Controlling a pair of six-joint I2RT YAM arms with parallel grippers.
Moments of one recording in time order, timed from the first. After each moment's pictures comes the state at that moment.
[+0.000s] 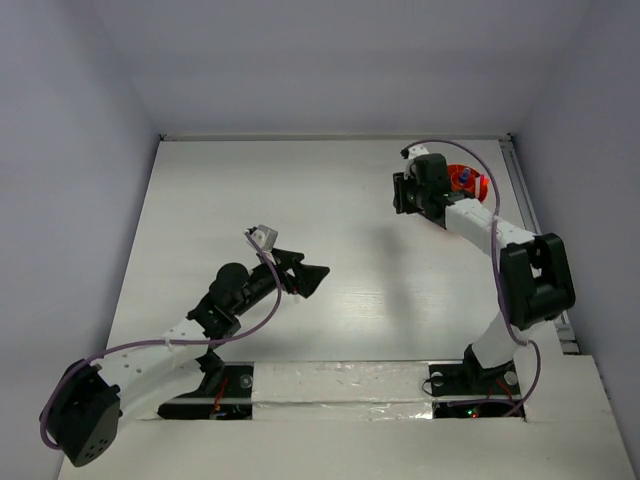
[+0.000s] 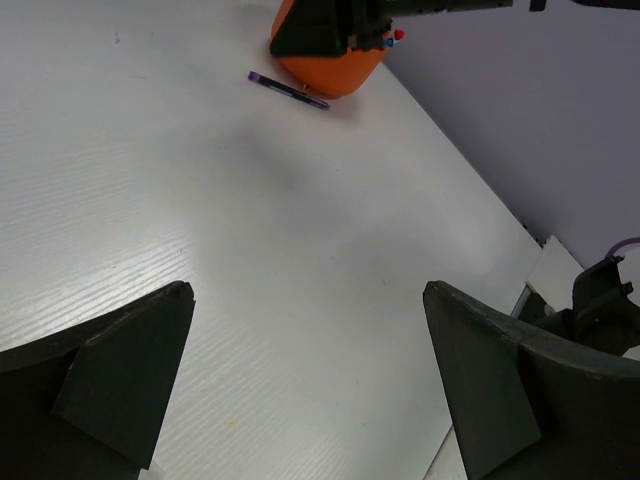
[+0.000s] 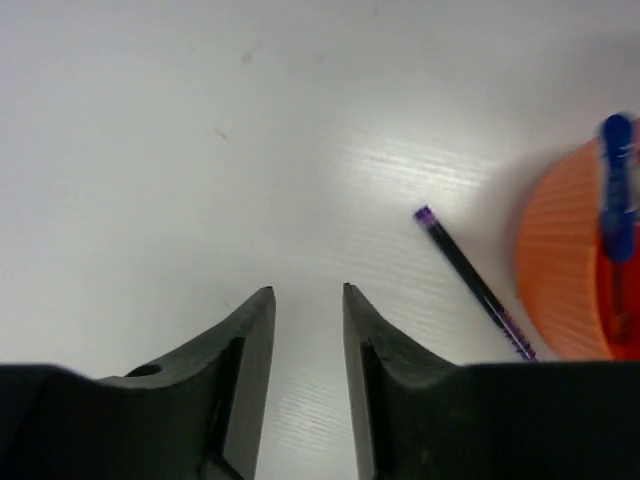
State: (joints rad) left arm -0.72 0.83 0.25 0.54 0.13 -0.53; right arm 0.28 1.64 1.16 -0.15 0.01 0.08
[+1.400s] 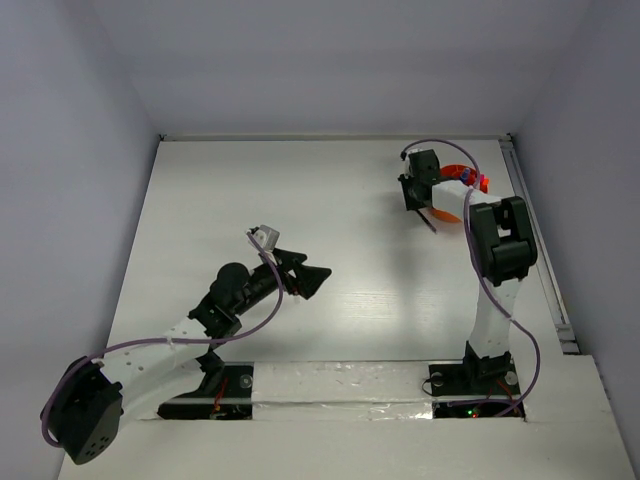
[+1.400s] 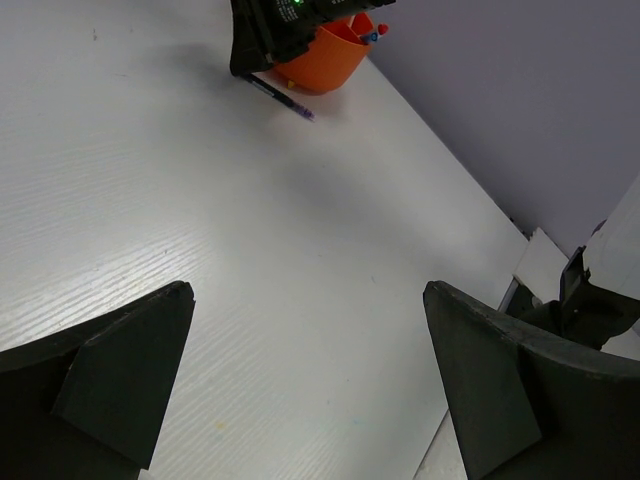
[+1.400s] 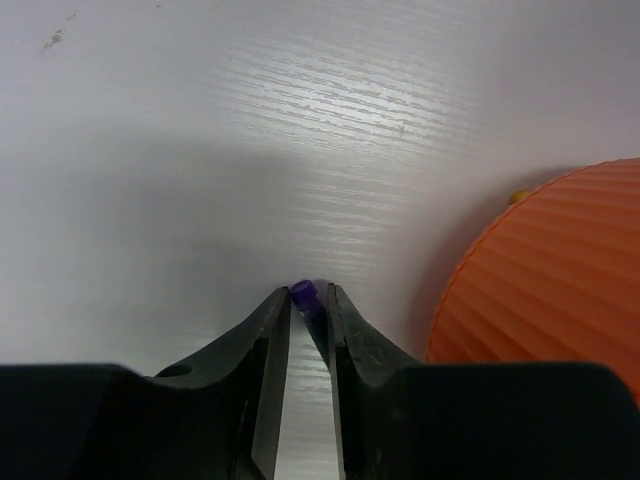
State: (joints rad) left arm -0.72 0.84 0.25 0.57 0.16 -0.53; right arm 0.22 2.06 1.41 -0.23 0.14 -0.06
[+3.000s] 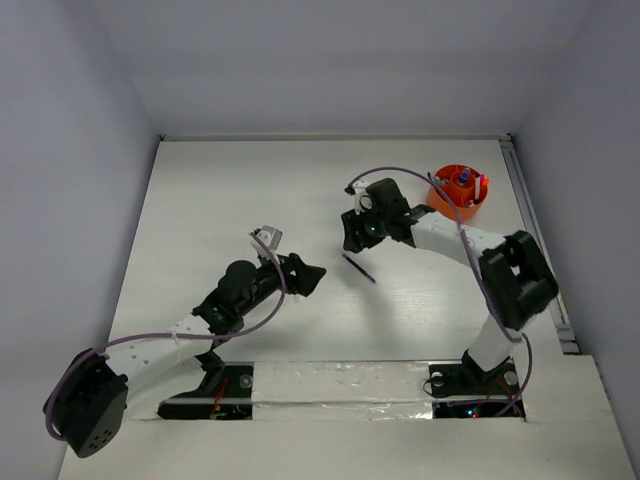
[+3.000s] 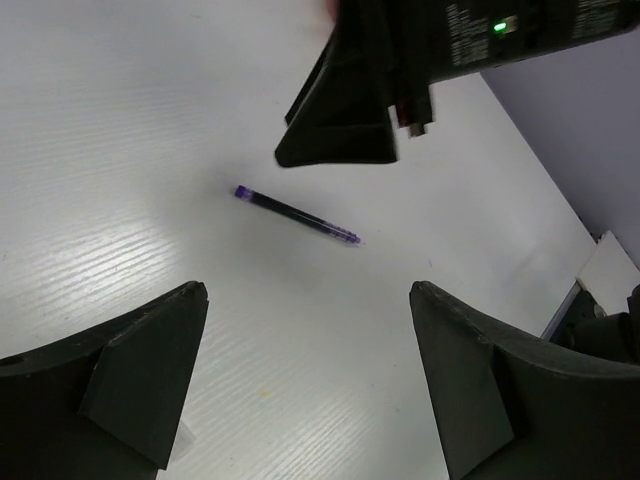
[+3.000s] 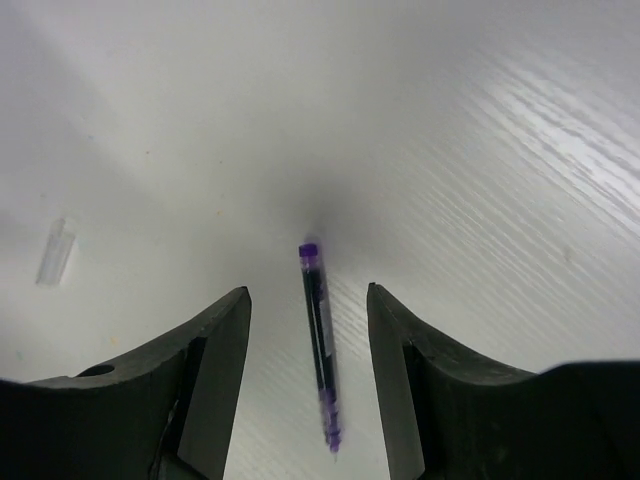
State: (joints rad) left arm -0.72 0.88 0.26 0.48 0.06 -0.53; right arm 0.57 1.77 1.15 -0.26 -0.28 0.09
